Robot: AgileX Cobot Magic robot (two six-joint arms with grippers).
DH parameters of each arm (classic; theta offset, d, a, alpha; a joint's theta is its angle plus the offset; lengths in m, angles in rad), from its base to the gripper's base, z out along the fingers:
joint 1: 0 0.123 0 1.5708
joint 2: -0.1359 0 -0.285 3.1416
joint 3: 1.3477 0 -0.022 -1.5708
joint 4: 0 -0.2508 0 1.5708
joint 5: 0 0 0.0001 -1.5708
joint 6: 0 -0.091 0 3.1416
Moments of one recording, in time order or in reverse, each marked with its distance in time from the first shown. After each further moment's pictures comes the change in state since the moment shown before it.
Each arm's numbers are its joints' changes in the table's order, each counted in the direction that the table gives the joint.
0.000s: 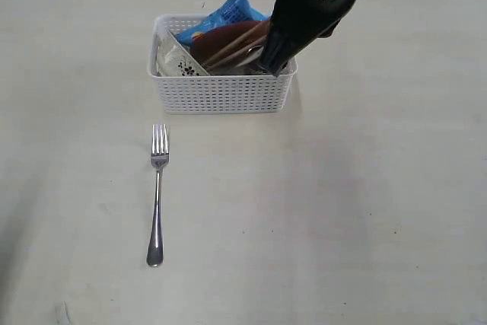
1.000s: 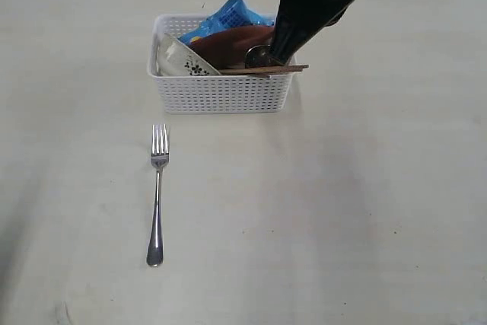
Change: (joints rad) left arm 0.000 0.000 0.000 0.000 0.000 0.000; right arm 0.000 0.015 0.000 0.058 0.000 0.030
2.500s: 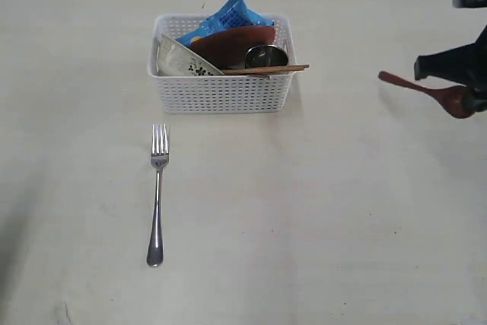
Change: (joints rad) left arm 0.000 0.000 0.000 0.000 0.000 0.000; right arm -0.725 0.213 0.489 -0.496 -0.331 -0.302
